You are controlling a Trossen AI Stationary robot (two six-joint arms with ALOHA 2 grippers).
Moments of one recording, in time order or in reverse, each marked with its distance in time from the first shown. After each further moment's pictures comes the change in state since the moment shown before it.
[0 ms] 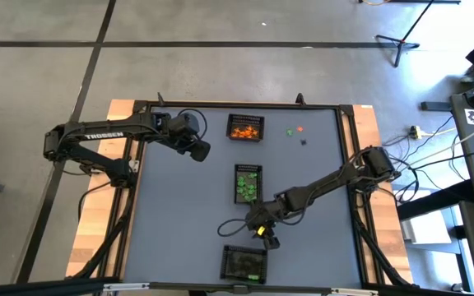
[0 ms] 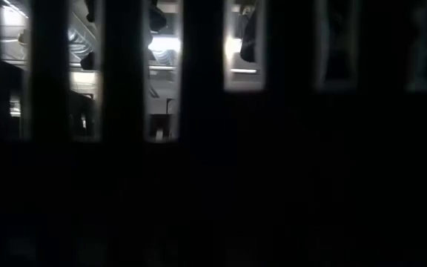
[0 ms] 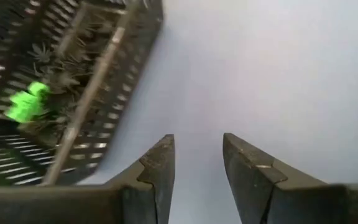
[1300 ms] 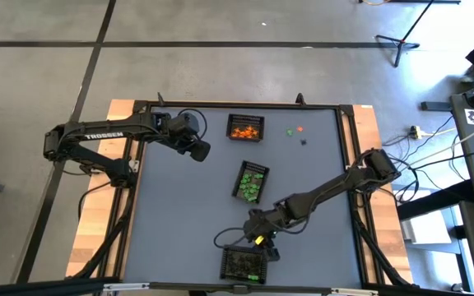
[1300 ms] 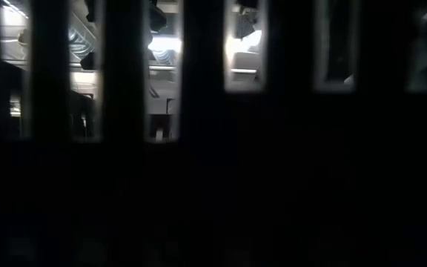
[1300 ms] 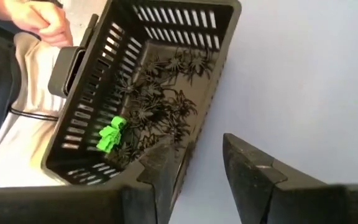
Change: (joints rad) left arm 0.000 0.000 0.000 0.000 0.000 0.000; right arm 0.072 -0.006 0.135 -0.100 -0.017 0.157
